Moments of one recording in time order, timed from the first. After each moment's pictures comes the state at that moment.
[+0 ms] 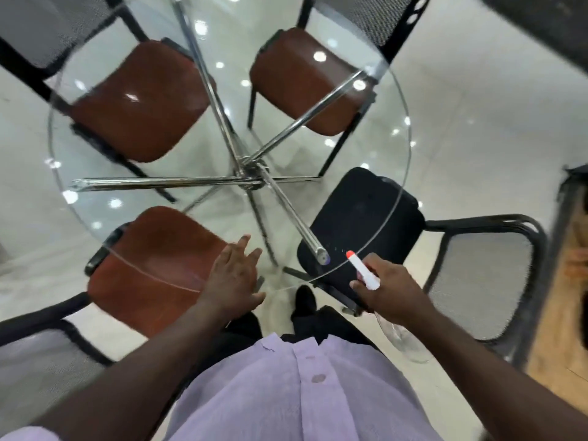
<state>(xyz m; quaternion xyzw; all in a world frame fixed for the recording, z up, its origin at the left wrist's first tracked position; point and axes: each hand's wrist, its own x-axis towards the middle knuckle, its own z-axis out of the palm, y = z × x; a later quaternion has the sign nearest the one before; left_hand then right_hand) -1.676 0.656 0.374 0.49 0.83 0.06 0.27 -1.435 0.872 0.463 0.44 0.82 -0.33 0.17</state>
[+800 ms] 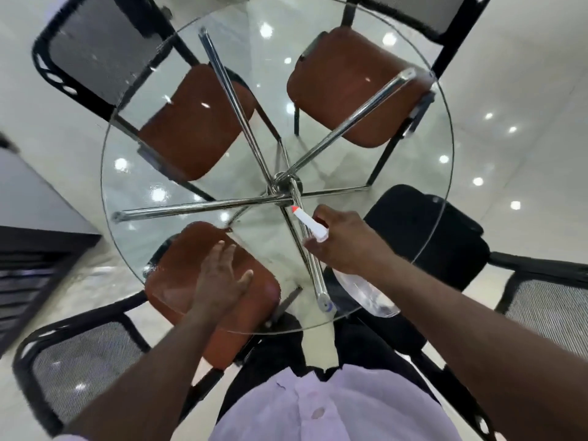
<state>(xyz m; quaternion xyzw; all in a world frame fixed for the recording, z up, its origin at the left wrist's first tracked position) -1.718 0.731 0.378 0.20 0.94 0.04 0.28 -1.592 1.001 0.455 0.26 0.86 -0.43 0.13</state>
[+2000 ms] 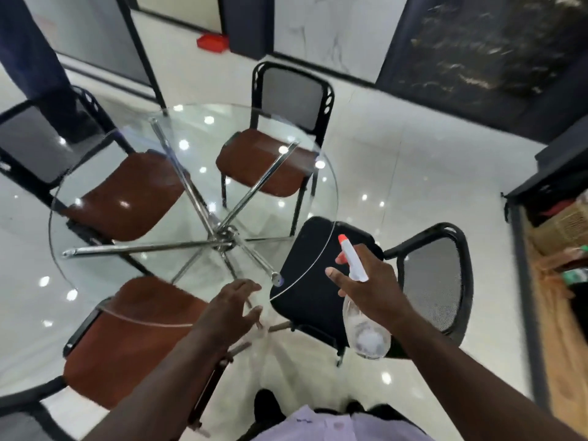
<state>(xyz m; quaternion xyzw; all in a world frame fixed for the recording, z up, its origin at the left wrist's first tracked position) -1.585 0.676 0.436 0.50 0.80 0.21 0.27 -1.344 0.852 0.546 0.46 0.76 -0.43 -0.15</state>
